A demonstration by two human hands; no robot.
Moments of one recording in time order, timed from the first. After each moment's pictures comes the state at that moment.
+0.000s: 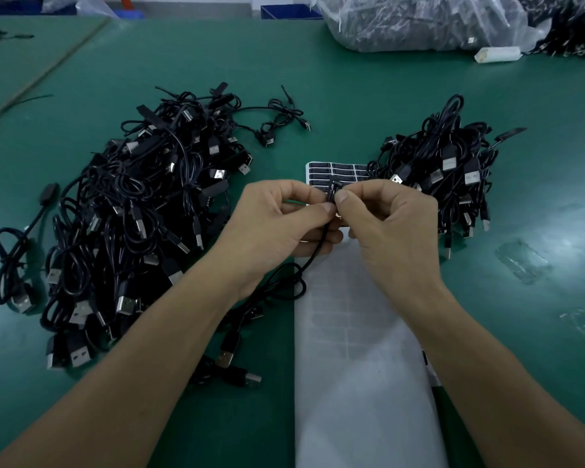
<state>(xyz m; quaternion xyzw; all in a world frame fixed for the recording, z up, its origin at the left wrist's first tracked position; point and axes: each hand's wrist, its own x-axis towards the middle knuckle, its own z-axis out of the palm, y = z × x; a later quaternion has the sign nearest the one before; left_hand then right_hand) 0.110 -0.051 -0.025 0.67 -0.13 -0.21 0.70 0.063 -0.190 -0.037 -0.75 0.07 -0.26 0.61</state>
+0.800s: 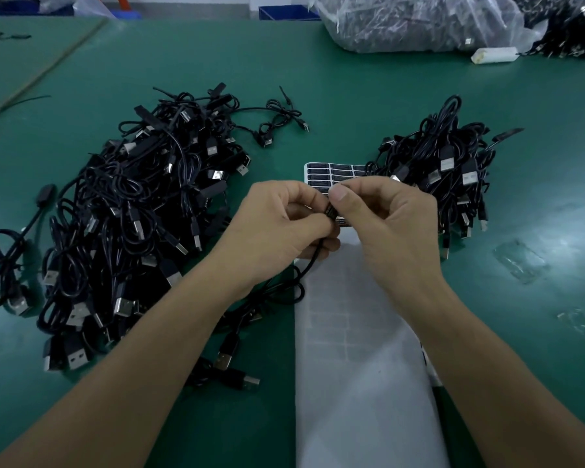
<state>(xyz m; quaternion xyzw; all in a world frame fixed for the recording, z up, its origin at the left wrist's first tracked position) 0.111 -0.049 -0.026 0.72 -0.18 -0.18 0.65 0.064 -0.192 -0.037 -0.75 0.06 -0.25 0.61</state>
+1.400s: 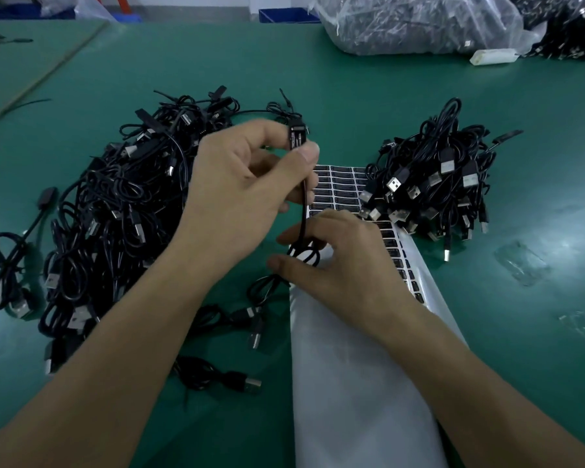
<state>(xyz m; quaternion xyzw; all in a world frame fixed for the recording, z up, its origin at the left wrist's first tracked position) 0.112 -0.036 0.007 0.73 -0.25 0.04 0.63 0.056 -0.172 -0.046 -0.91 -0.06 -0.16 0.39</state>
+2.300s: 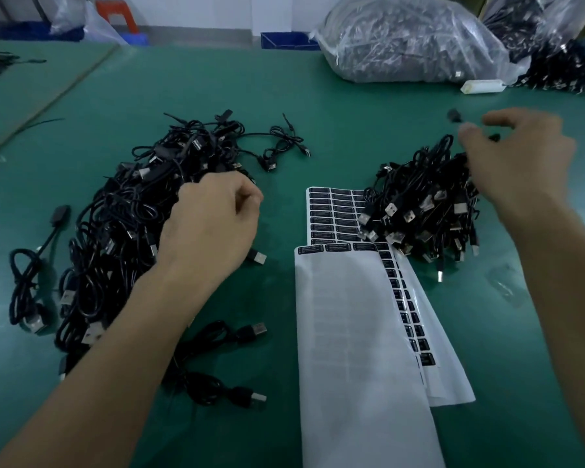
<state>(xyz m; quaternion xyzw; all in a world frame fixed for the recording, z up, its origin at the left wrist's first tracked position) 0.129 -0.011 0.000 0.92 -0.12 0.08 0.37 0.095 -0.298 0.041 -0.84 0.28 -0.31 0.34</state>
